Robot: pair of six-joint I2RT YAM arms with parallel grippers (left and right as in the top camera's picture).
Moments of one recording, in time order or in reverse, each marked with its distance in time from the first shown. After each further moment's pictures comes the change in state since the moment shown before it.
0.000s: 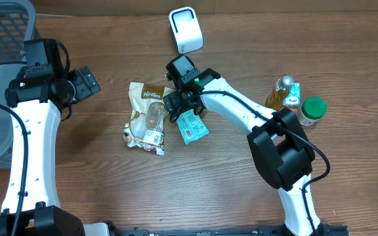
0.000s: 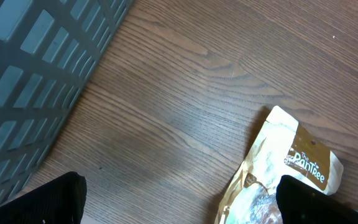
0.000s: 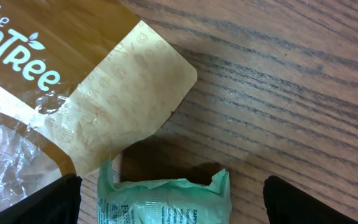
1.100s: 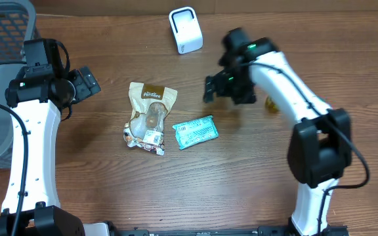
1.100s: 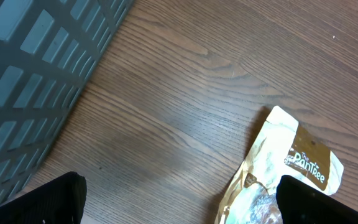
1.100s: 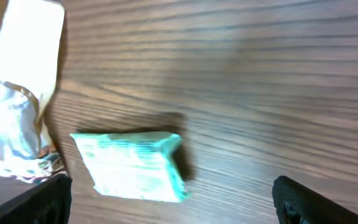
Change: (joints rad) left arm 0.000 0.000 0.000 0.000 0.000 0.000; right arm -0.309 -0.121 0.071 -0.458 -0.281 0.129
